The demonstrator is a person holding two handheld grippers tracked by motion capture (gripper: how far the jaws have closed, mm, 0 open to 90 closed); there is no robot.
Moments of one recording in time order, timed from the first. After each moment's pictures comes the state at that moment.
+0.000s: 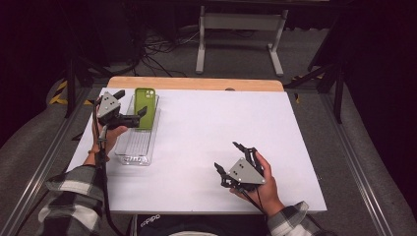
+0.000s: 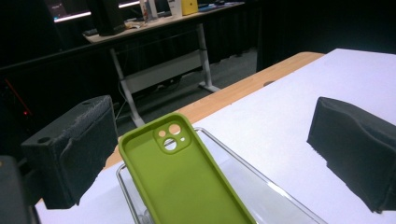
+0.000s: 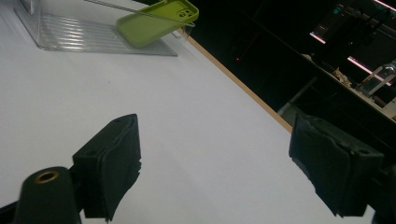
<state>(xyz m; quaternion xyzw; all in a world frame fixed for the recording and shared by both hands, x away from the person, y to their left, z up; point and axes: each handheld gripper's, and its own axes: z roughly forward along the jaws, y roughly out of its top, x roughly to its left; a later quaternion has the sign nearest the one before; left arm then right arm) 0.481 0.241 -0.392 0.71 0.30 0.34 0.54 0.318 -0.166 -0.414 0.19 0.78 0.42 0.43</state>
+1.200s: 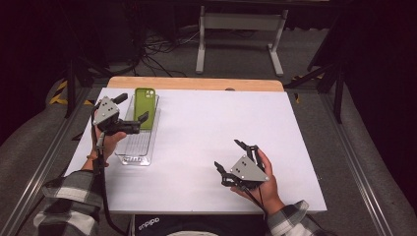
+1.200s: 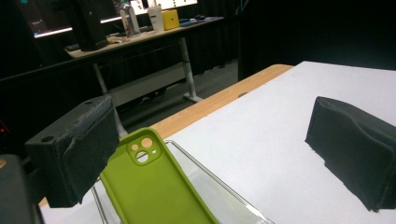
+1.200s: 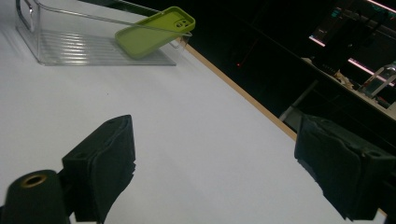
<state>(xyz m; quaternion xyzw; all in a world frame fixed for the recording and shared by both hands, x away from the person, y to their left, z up) 0.457 0.235 -0.384 0.71 0.27 0.33 0.56 0.321 -0.169 -0.410 0.19 0.77 0.44 0.42</state>
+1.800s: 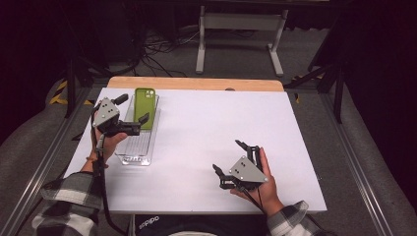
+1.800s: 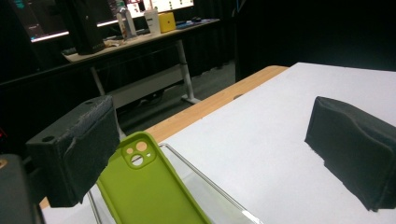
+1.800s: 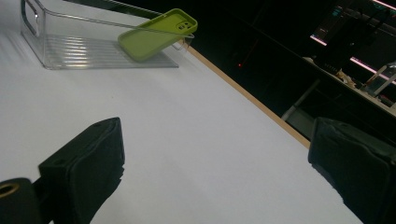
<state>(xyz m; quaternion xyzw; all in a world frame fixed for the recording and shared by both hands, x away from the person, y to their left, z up) 0.448 0.232 -0.380 0.71 0.26 0.33 0.56 0.319 -0.166 -0.410 0.20 0.77 0.44 0.42</state>
